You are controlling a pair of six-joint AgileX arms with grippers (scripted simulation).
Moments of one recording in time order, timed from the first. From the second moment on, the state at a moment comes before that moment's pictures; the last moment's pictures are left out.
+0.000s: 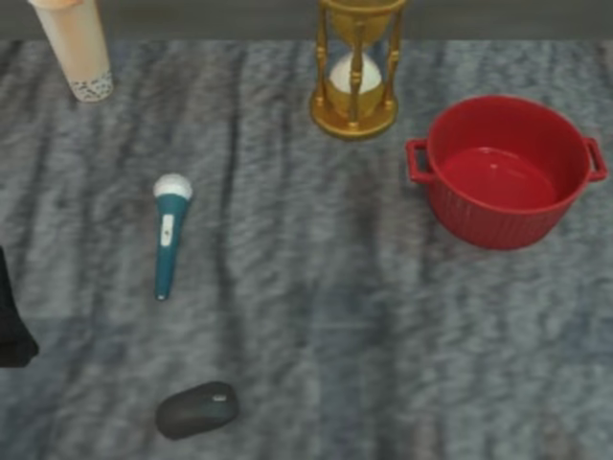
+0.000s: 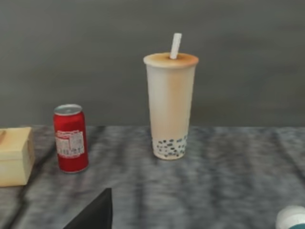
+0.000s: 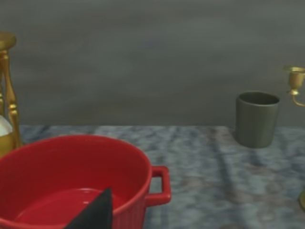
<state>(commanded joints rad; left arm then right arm) 0.00 0.00 0.00 0.00 0.00 0.00 0.00 0.00 0.00 0.00 0.00 0.00</state>
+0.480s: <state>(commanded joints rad) -0.05 0.22 0.19 -0.13 0.01 -0.04 0.00 0.00 0.00 0.00 0.00 0.00</state>
